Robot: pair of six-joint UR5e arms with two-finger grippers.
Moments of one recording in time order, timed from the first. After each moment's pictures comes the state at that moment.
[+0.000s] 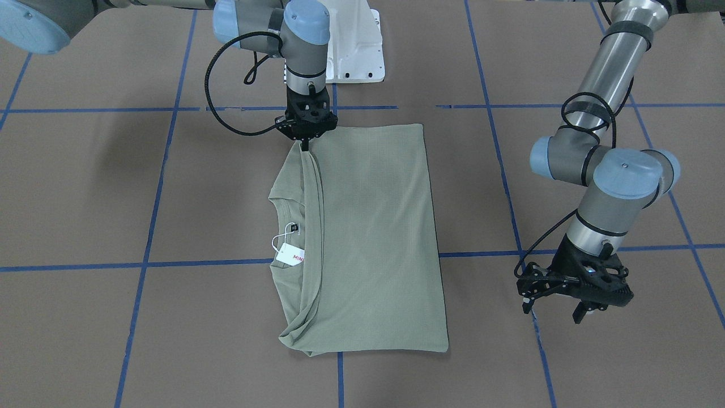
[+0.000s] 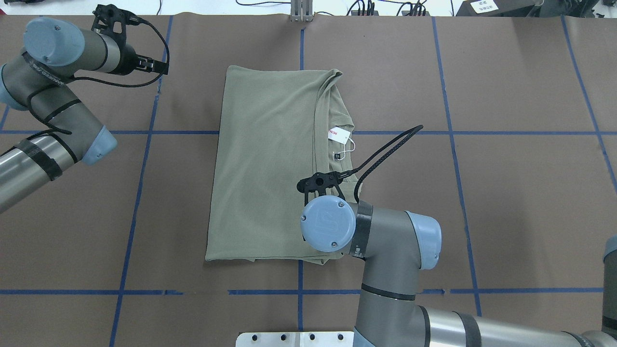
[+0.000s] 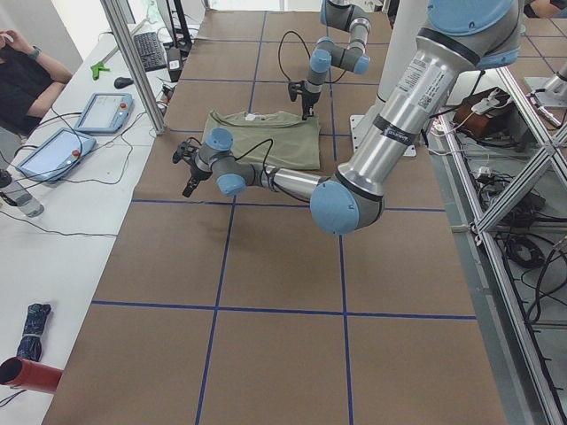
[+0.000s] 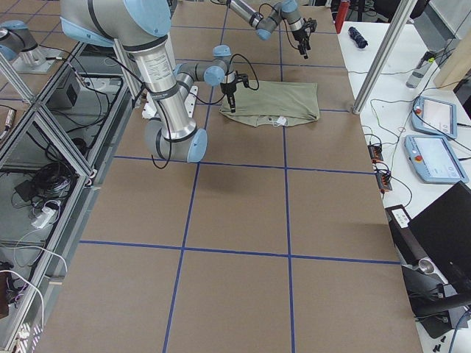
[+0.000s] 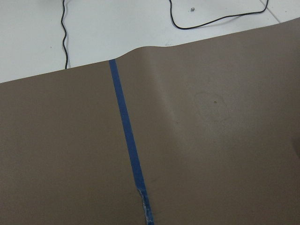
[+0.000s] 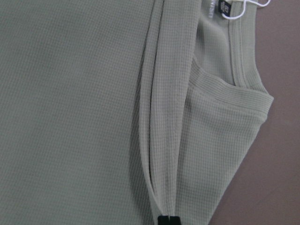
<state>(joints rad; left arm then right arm) -0.95 -2.13 -1.15 -2.44 -1.81 -0.73 0.29 -0.95 1.77 -1.71 1.58 1.14</state>
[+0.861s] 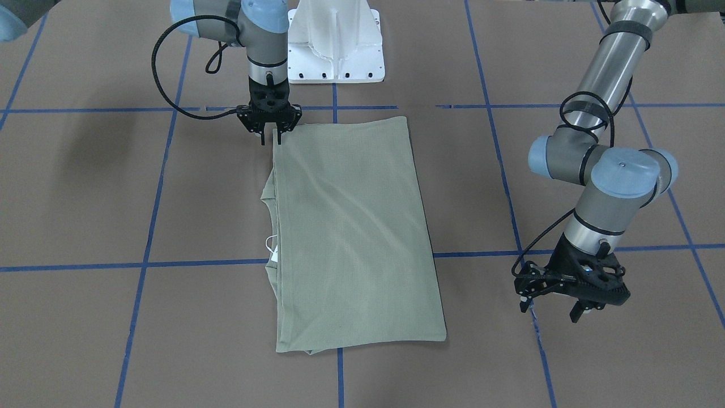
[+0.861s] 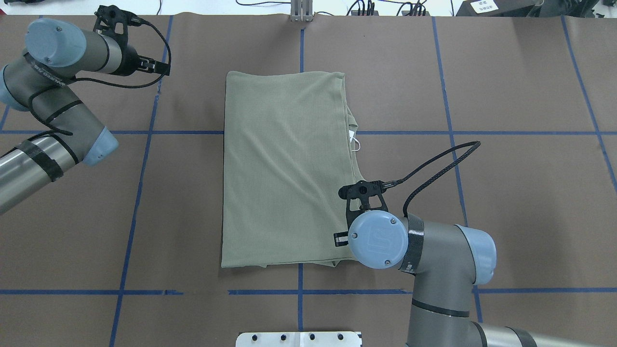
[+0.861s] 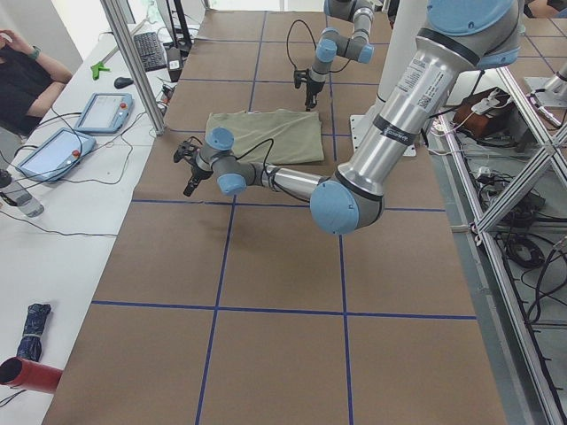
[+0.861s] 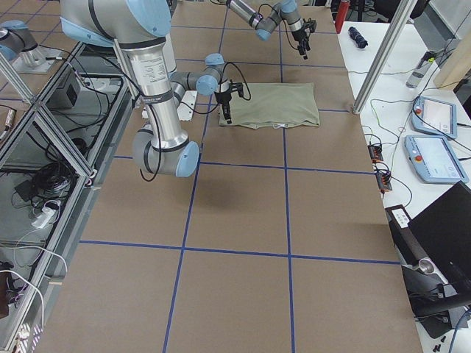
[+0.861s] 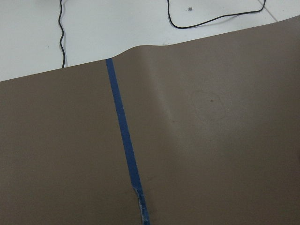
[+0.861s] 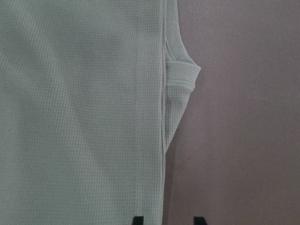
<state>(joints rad) -0.95 -2.13 -1.16 -2.44 -1.82 -0.74 0.28 -1.10 1.90 -1.69 1.53 1.25</state>
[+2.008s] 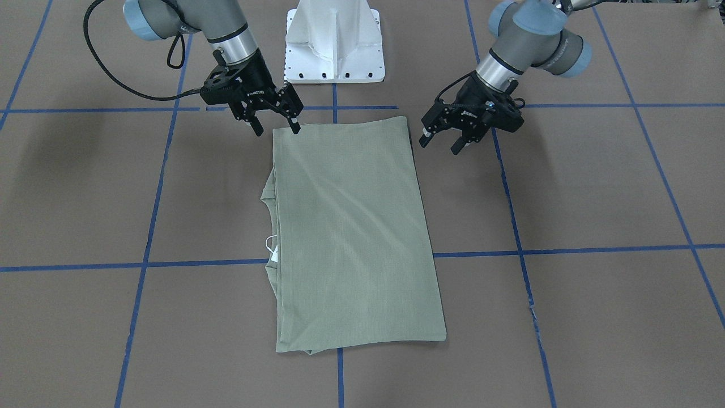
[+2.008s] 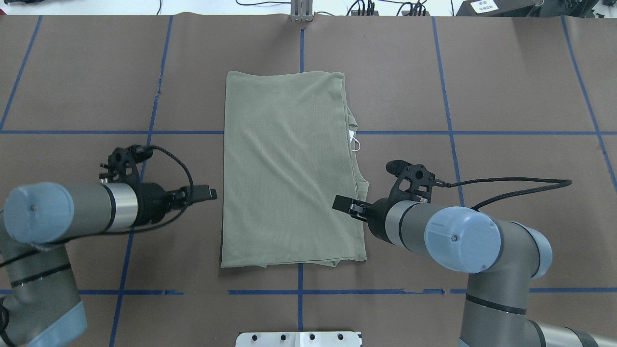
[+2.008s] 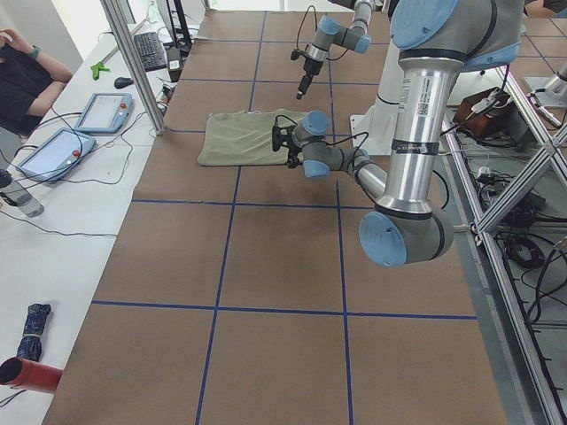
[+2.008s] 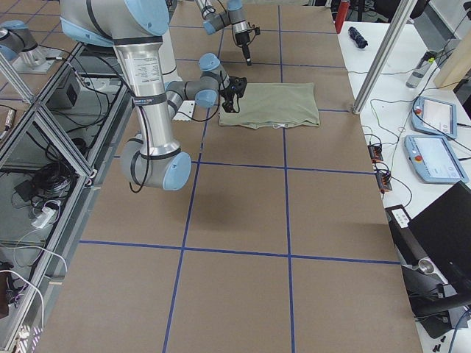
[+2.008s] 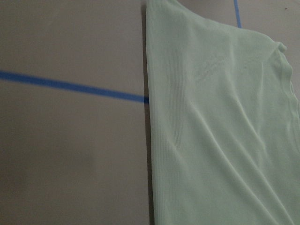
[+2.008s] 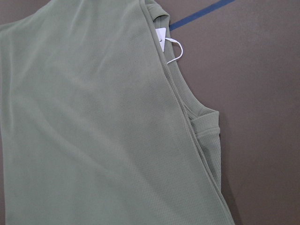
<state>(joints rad) -0.42 -1.69 -1.90 -2.42 -1.65 -1.58 0.32 -1.29 2.00 -1.15 1.49 1.68</state>
